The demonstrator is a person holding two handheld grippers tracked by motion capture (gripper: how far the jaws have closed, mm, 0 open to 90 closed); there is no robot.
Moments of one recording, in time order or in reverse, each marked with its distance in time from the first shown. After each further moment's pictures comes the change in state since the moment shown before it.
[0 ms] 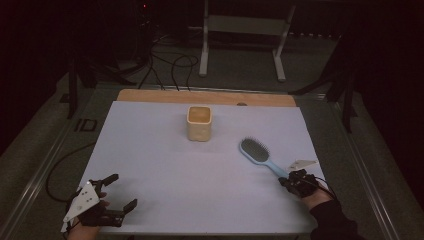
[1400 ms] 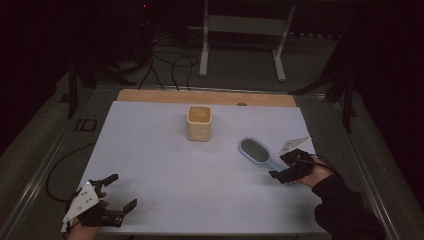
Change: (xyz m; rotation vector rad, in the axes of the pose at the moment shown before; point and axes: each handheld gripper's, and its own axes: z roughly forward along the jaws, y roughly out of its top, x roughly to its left) left arm -0.001 0.001 -0.001 0.001 0.002 0.007; right arm -0.008 0.069 -0.021 0.046 0.099 -0.179
